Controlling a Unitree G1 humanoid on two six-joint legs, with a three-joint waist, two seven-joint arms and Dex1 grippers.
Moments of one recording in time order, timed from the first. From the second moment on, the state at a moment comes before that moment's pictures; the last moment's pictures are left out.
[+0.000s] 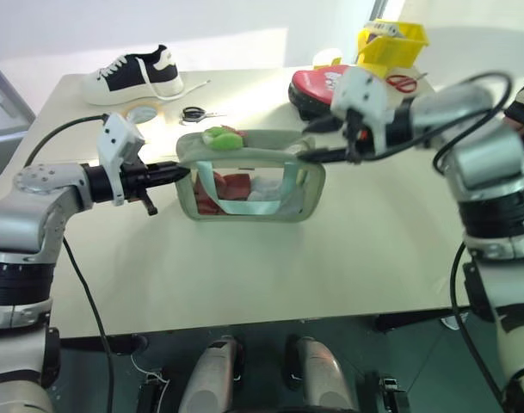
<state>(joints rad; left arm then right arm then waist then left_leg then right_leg) -0.59 0.82 0.09 -0.01 -0.46 0.62 -1.00 -1.12 -0.72 0.21 0.08 0.20 0.60 1.22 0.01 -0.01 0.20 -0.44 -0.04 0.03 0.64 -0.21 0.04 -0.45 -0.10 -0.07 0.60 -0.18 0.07</state>
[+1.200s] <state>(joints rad) -0.59 0.82 0.09 -0.03 -0.48 0.62 -1.00 -1.17 -0.57 0.17 0.13 0.19 0.70 1.00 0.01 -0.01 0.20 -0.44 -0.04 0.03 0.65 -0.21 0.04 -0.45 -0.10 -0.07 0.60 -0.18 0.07</state>
